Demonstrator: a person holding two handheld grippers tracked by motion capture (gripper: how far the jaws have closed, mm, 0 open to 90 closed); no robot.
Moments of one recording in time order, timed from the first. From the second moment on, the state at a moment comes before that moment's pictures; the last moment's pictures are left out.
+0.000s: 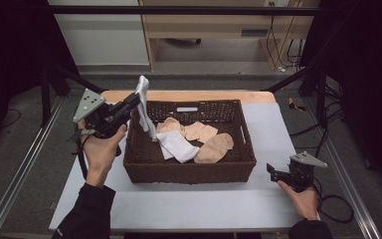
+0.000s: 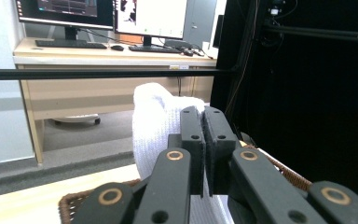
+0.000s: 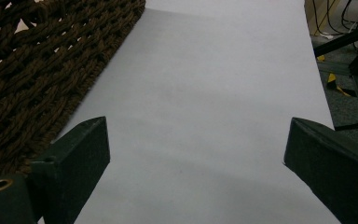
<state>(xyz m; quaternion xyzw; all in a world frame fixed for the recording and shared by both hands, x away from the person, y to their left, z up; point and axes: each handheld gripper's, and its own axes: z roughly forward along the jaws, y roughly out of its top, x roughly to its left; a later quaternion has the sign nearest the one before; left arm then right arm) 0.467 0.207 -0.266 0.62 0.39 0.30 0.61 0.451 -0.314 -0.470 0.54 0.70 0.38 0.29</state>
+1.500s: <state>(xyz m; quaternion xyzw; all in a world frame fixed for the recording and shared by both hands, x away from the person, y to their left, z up) 0.437 0.335 -0.387 0.63 0.54 0.27 0.48 0.449 -0.314 -0.469 0.53 0.70 0.38 0.29</state>
